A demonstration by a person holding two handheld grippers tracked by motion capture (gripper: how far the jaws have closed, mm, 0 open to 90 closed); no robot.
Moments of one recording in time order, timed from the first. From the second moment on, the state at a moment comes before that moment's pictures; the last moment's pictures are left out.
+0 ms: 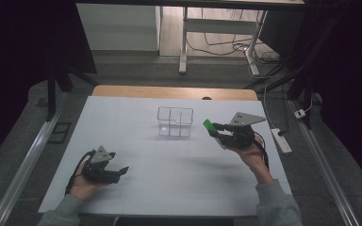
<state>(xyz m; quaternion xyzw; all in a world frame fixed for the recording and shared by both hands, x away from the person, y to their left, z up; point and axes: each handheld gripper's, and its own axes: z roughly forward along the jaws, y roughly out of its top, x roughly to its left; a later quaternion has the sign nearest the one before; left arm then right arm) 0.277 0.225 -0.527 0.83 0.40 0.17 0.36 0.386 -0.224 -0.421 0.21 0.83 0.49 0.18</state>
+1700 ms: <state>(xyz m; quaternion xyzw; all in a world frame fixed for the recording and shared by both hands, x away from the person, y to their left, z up) 0.276 0.226 -0.526 0.82 0.40 0.17 0.37 0.436 -0.168 -0.414 0.23 0.77 0.57 0.19</state>
